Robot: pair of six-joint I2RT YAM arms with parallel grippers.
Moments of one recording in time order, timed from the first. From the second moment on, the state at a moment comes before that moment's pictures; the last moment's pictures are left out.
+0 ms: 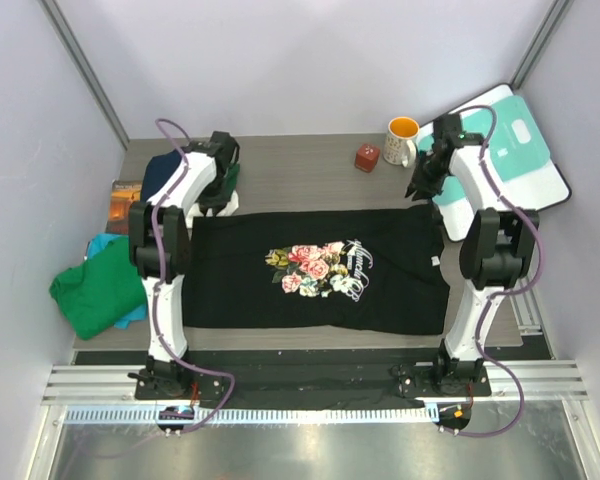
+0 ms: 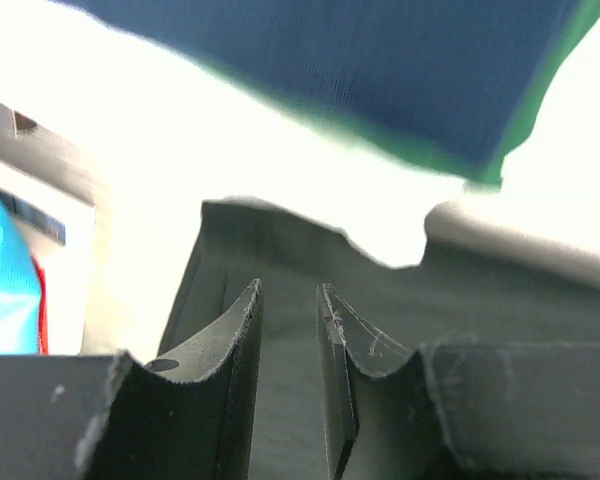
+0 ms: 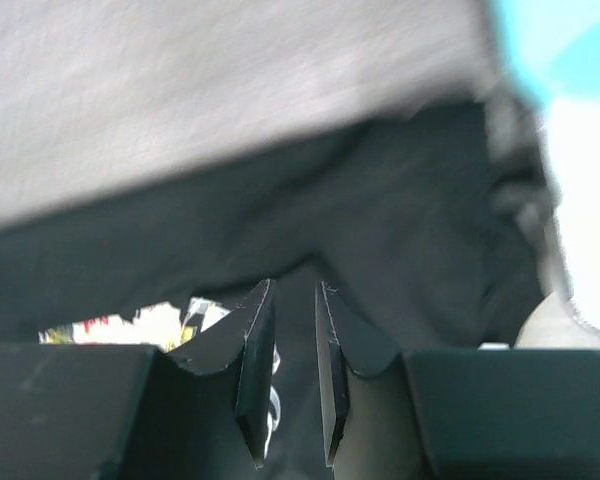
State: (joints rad) left arm -0.21 2.18 1.91 -1.10 -0.41 -0.50; right arm -0.01 2.01 1.81 -0.95 -0.12 0.38
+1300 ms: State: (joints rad) left arm -0.23 2.05 1.65 -1.02 -0.36 -0.47; right arm 0.14 2.04 1.56 -0.83 -0.07 0.34
